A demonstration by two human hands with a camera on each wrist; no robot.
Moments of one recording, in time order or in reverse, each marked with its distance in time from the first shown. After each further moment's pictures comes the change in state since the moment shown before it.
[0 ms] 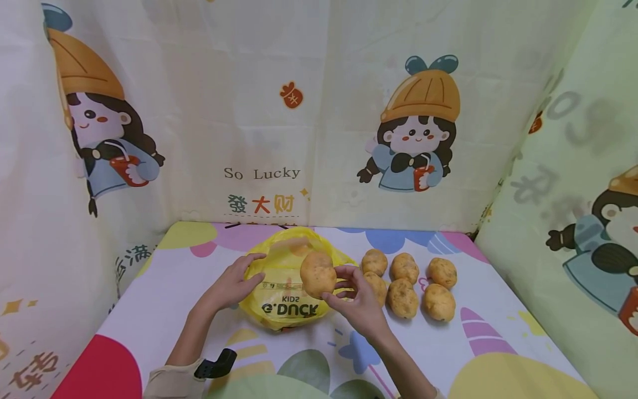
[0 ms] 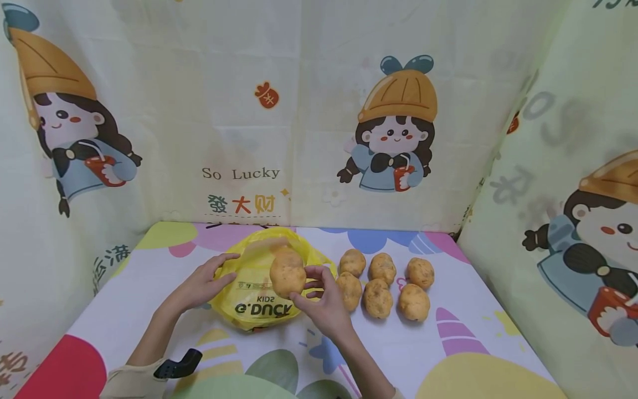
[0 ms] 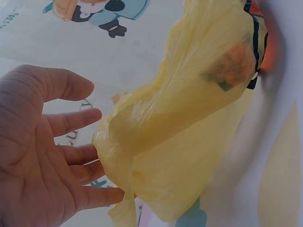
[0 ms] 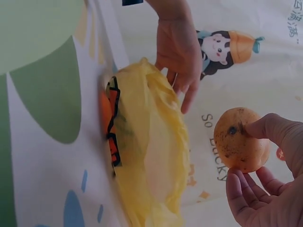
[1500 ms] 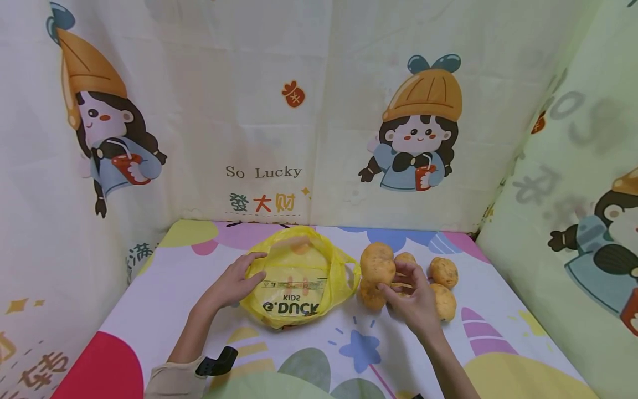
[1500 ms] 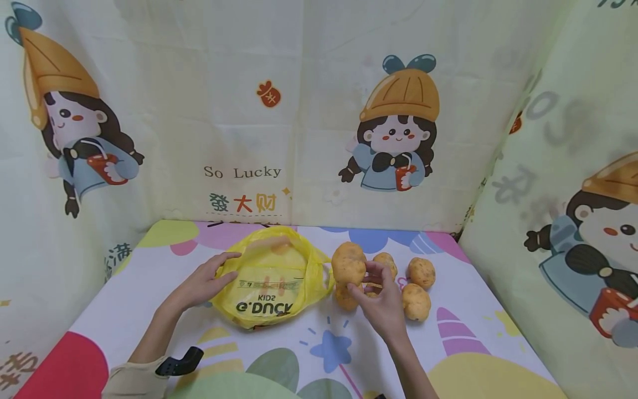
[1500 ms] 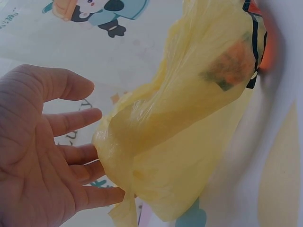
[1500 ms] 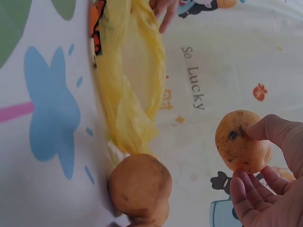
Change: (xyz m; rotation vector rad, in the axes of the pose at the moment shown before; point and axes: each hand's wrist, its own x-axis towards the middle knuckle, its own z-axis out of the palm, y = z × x) left_hand 0.000 0.002 0.000 0.003 -0.010 -0.034; right_hand -0.010 0.011 -0.085 -0.190 0.273 -0.009
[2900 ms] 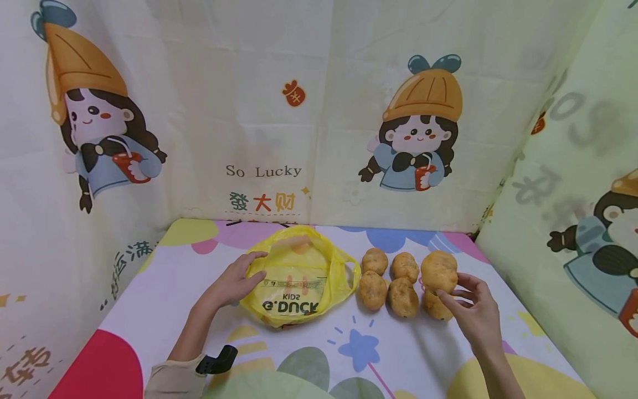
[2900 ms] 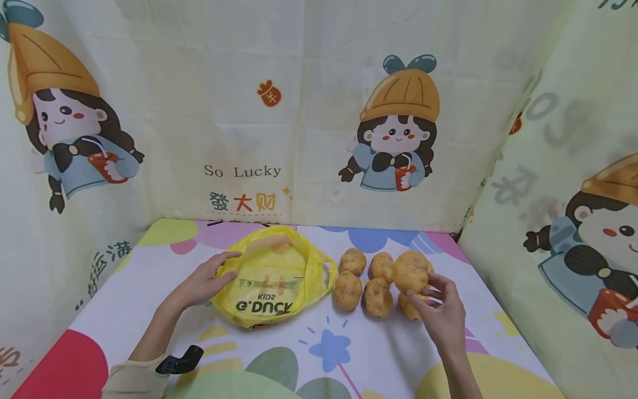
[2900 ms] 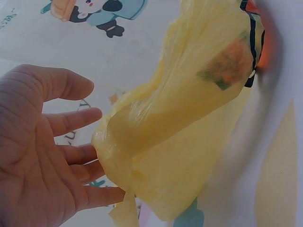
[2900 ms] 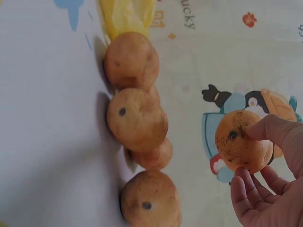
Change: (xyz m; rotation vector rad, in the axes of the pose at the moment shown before) left_hand -0.001 0.002 0.000 -0.009 0.001 0.021; right_hand -0.003 0.036 -0.088 -0.143 0.249 0.101
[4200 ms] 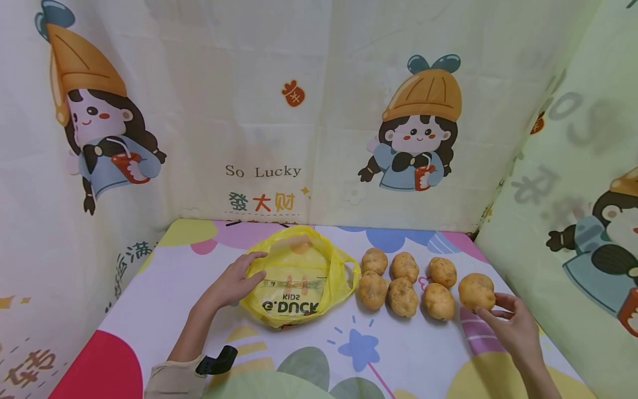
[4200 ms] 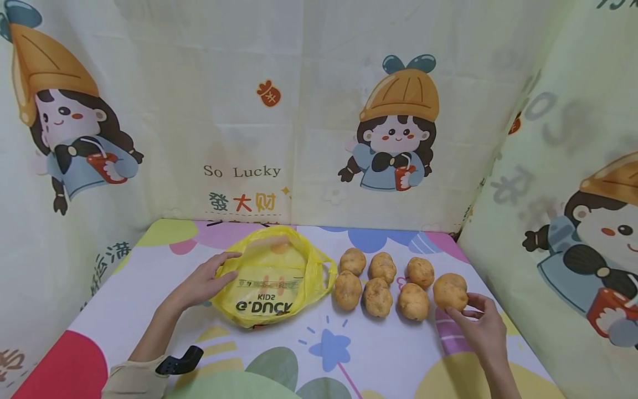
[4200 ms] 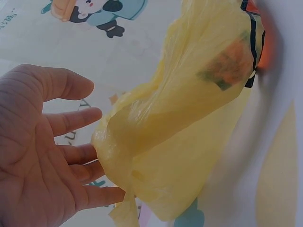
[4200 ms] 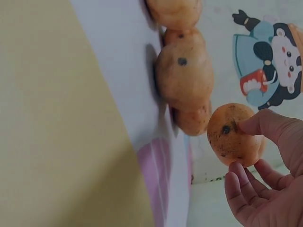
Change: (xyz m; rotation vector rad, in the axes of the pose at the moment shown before) left_hand -0.001 0.000 -0.002 -0.009 -0.004 0.012; right_hand 0.026 0.067 -0.069 -0.216 -0.084 0.097
